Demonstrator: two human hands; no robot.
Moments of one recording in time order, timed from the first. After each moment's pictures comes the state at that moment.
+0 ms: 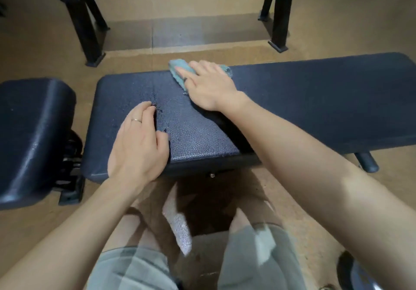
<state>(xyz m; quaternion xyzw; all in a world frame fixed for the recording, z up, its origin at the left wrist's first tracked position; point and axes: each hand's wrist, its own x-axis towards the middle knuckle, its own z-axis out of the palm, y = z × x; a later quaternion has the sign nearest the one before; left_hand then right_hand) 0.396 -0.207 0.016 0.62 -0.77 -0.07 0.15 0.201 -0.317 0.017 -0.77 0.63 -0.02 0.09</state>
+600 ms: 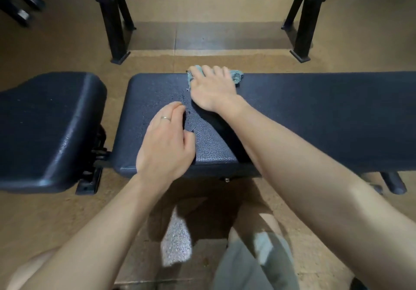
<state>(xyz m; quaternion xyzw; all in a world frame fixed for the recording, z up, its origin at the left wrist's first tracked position) 0.399 -0.205 0.022 0.60 -0.77 -0.09 0.19 0.259 -0.332 0.020 -0.75 0.66 0.00 0.06</state>
